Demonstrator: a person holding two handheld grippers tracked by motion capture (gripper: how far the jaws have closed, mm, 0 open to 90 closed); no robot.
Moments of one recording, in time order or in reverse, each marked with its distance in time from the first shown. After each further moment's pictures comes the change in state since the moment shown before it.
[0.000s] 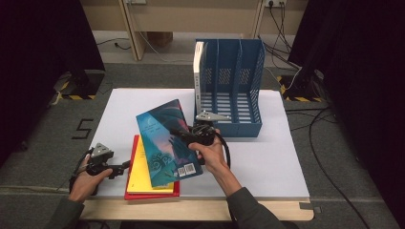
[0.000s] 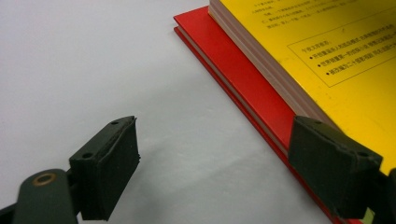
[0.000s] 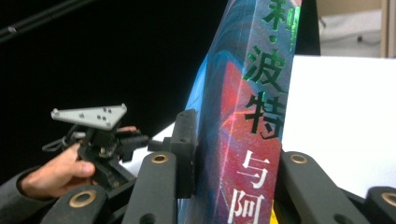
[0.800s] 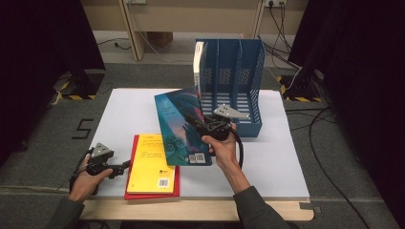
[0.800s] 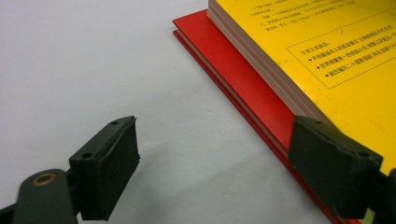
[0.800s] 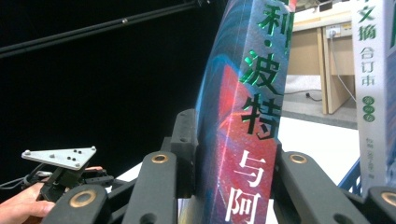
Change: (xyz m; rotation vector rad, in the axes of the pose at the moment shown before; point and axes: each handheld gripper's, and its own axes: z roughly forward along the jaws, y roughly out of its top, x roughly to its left) left arm 0.000 0.000 0.000 -0.008 0.000 0.010; right arm -0.006 0.022 -0.041 -0.177 -0.124 -0.106
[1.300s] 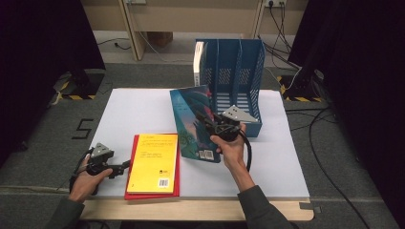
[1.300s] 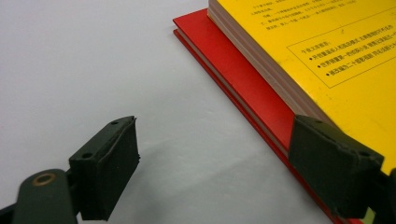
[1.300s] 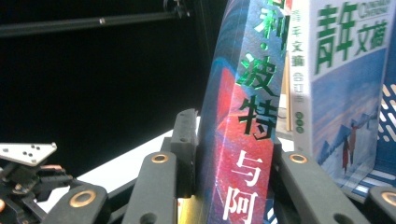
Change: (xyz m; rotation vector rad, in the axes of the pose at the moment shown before) left arm 0.000 -0.001 0.000 -0.001 -0.003 -0.003; right arm -0.014 -0.001 -0.021 -0.053 -0.096 -0.105
